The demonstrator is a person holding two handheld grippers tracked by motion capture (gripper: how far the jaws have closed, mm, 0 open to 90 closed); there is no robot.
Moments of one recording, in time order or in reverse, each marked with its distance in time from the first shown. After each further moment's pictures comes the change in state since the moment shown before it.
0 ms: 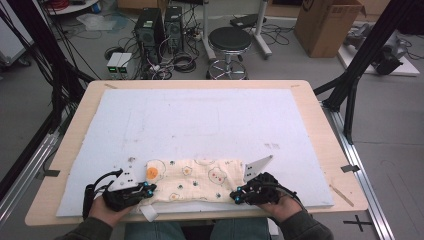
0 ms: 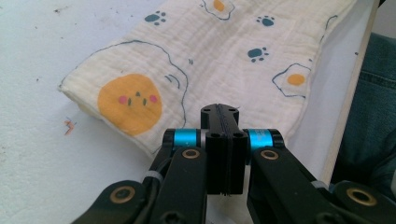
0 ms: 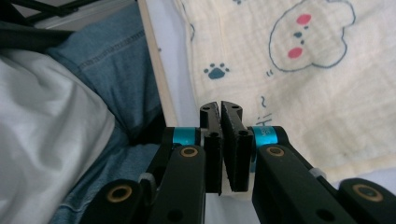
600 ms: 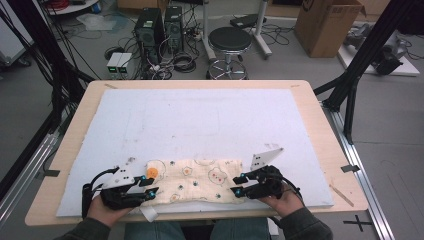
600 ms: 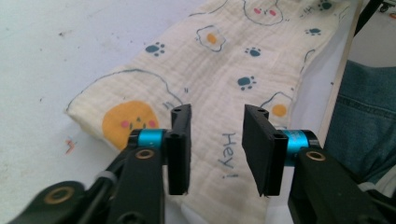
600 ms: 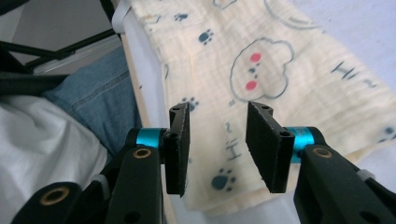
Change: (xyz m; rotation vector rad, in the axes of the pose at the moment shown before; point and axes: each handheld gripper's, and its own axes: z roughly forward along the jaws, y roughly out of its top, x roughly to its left) left arm -0.001 0.011 -0.007 -0.075 -0.037 -0.032; right arm -0.015 0.004 -0.016 -0.148 -0.036 0.080
